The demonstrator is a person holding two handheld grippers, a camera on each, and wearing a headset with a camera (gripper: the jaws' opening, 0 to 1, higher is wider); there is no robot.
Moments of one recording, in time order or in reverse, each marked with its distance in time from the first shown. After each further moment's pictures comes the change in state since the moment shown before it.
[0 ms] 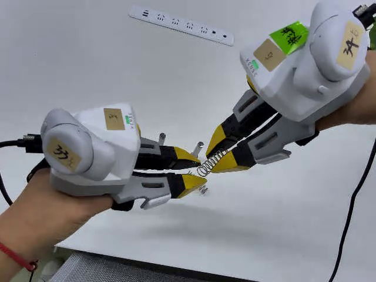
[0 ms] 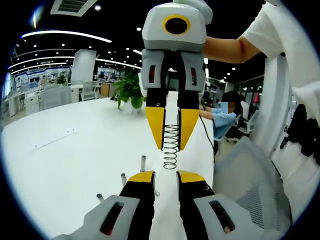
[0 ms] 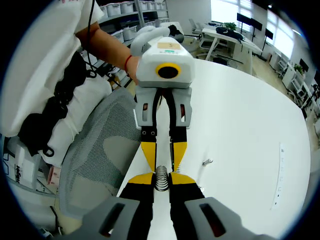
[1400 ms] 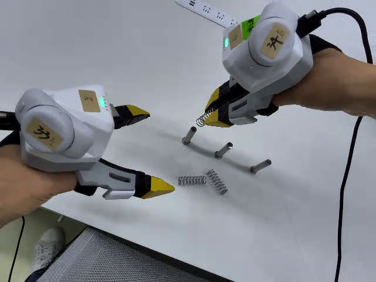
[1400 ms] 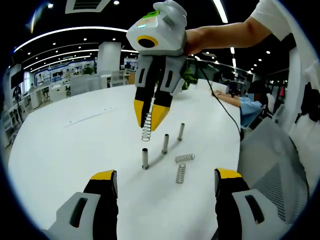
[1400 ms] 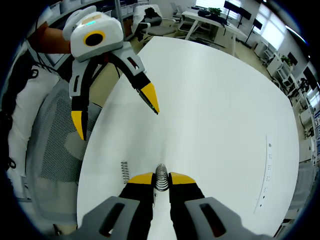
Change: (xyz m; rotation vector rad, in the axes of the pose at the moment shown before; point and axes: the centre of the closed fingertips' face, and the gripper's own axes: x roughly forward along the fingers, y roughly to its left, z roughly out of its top) left arm -0.067 0.060 -0.064 -0.035 0.091 0.250; right arm 0.066 -0.112 -0.006 0.055 0.160 -0.173
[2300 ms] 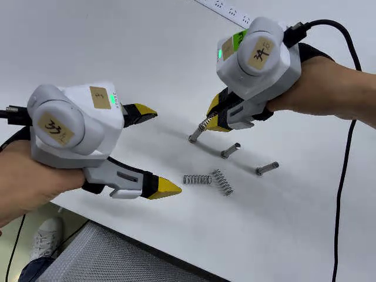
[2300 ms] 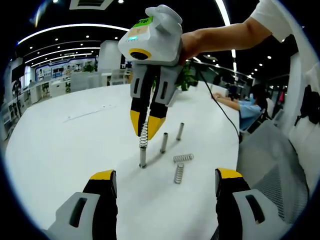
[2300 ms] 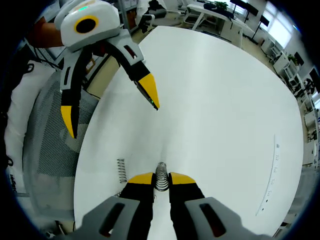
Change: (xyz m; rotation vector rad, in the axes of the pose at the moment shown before) left arm 0.005 0.000 -0.006 -0.038 -0.010 -0.018; right arm 0.021 -0.001 -0.007 -0.029 0.067 0.039
